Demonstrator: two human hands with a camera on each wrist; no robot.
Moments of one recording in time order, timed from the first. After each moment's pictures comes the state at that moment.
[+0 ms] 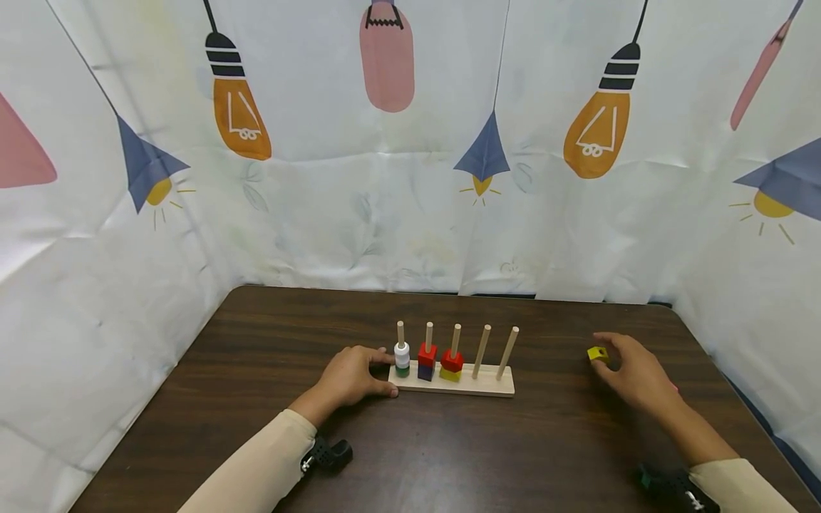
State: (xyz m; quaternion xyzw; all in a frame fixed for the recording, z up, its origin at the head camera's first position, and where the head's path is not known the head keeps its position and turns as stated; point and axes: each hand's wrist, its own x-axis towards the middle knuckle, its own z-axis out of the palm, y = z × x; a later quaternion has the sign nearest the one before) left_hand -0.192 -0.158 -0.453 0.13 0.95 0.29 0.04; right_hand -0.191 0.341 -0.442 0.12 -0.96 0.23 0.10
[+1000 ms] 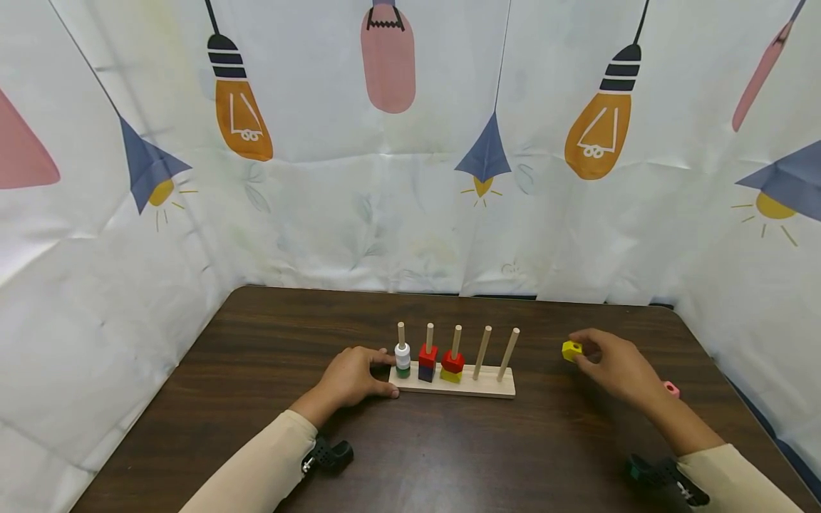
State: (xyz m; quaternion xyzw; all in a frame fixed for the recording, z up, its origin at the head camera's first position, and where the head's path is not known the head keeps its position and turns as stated) left_hand -0.191 -0.158 -0.453 0.13 0.95 0.29 0.04; right_hand -0.197 0.312 -0.423 0.14 -0.96 0.24 0.06
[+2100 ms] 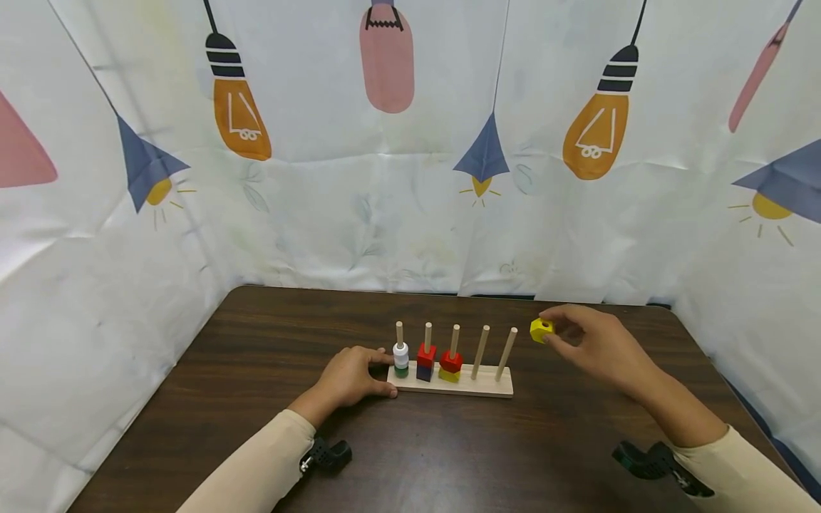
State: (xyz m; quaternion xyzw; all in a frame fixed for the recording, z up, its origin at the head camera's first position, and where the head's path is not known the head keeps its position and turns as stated) left_hand -0.191 -0.158 -0.453 0.13 0.95 0.29 0.04; right_hand -0.179 0.257 -0.350 0.26 -0.92 0.25 0.13
